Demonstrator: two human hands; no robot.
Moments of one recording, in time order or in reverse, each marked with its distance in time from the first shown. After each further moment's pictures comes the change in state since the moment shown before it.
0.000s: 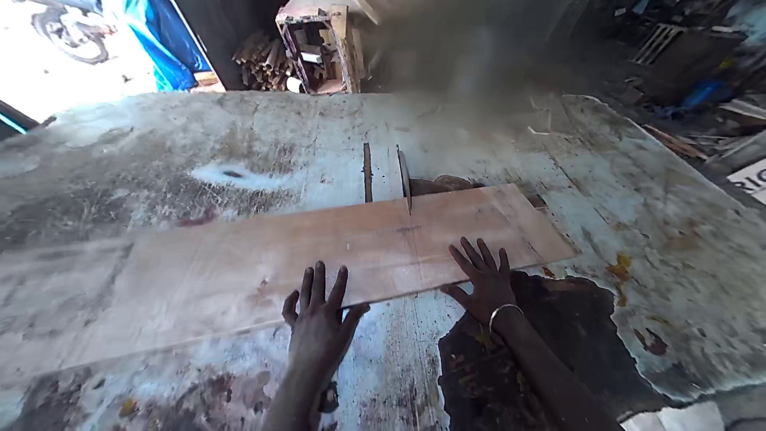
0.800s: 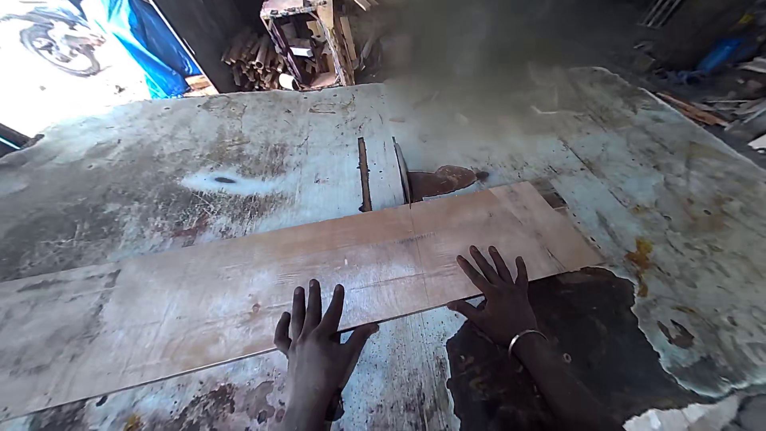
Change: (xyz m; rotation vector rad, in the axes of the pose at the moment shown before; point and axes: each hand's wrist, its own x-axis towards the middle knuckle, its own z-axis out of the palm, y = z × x) left_hand -0.018 -0.001 0.002 -0.033 0.133 -0.063; right_hand -0.028 -0.009 0.000 0.003 0.064 0.009
